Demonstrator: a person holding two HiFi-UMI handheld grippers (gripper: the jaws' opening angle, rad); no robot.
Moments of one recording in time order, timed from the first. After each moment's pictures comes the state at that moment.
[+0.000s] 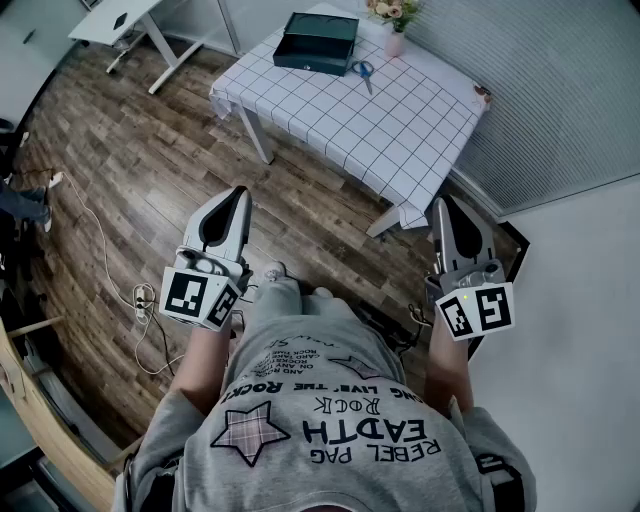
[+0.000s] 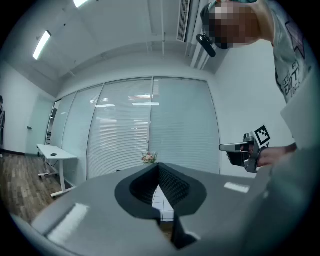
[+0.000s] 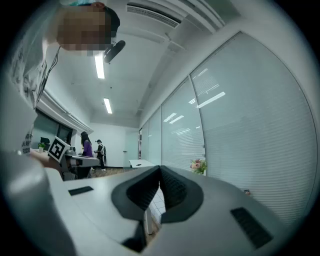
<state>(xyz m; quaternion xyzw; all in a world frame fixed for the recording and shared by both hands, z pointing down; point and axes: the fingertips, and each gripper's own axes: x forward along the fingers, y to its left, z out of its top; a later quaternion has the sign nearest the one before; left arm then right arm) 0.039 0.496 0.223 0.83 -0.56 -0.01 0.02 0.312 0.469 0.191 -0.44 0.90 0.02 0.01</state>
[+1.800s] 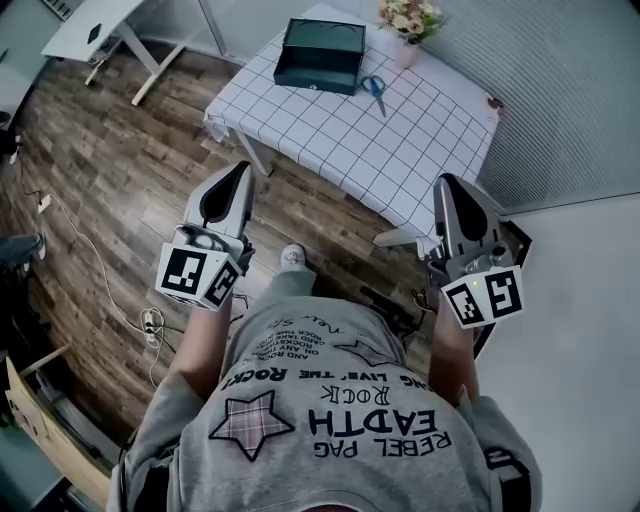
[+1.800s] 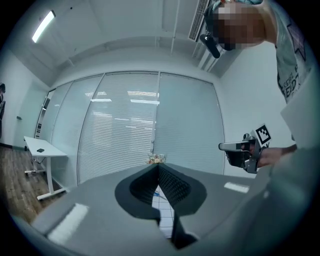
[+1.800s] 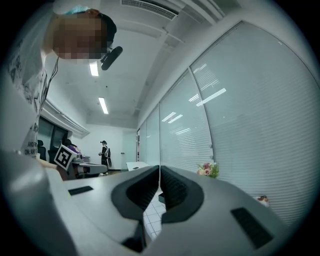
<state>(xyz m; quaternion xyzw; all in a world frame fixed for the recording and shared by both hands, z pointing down) -0.033 0.326 0.221 0.85 -0.52 -0.02 0.04 0.222 0.328 0.173 -0.45 0.89 0.01 0.02</state>
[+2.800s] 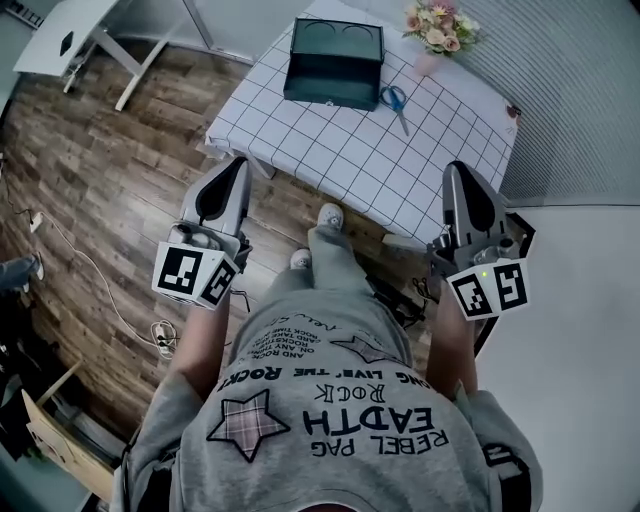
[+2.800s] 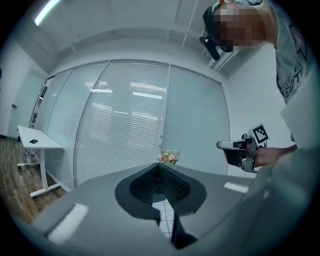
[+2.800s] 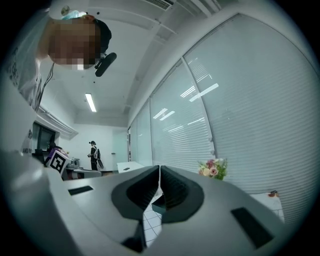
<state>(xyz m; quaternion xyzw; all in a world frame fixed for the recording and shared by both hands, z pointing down) -0.111 0.199 0.252 0.86 -0.50 -0.01 0.07 0.154 0.200 0.189 -0.49 0.87 -0.03 0.02</state>
